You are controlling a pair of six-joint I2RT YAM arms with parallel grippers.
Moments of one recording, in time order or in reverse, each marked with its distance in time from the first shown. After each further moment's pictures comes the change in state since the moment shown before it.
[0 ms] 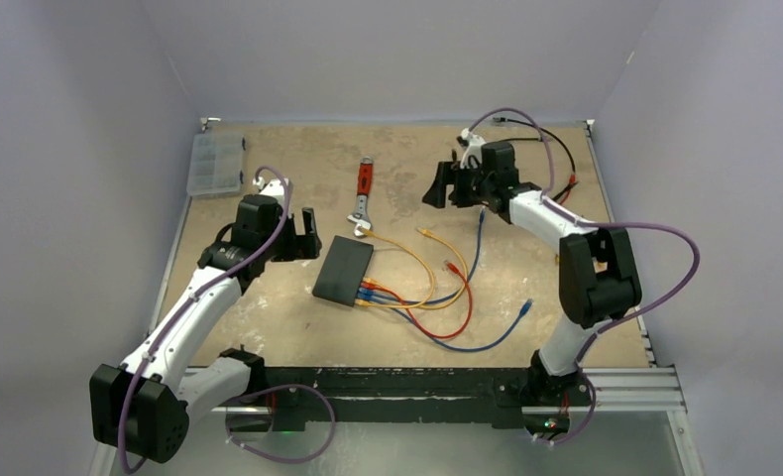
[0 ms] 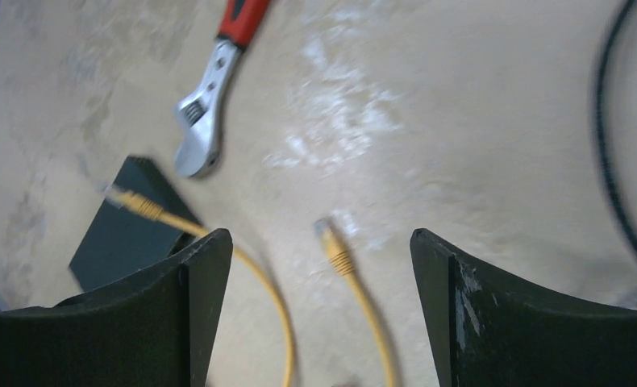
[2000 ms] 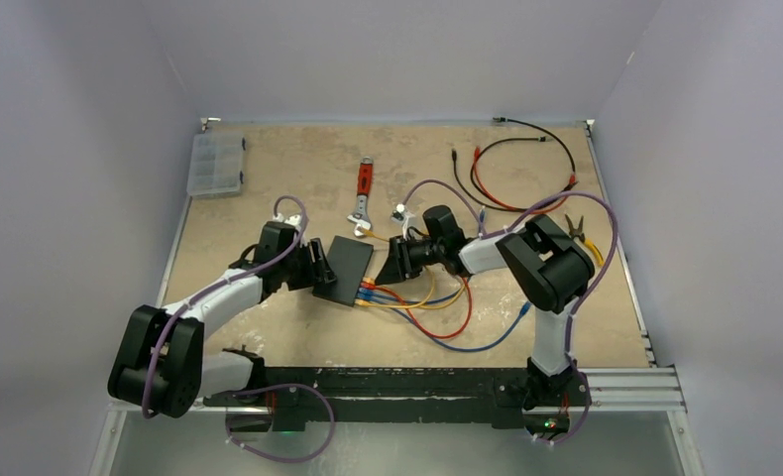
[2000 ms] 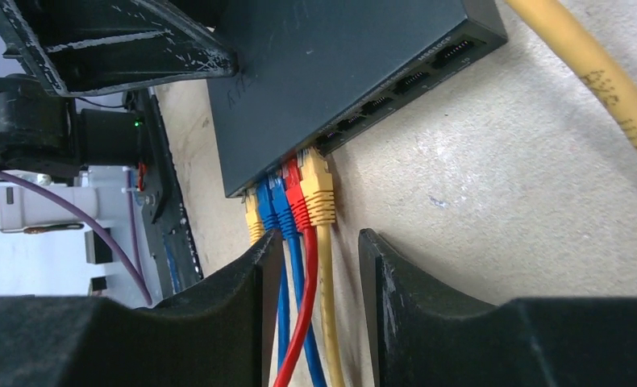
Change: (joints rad) left arm 0.000 0.219 -0.277 0.335 0.215 -0.203; right arm 0.359 0.175 -0.330 0.465 -0.386 0.217
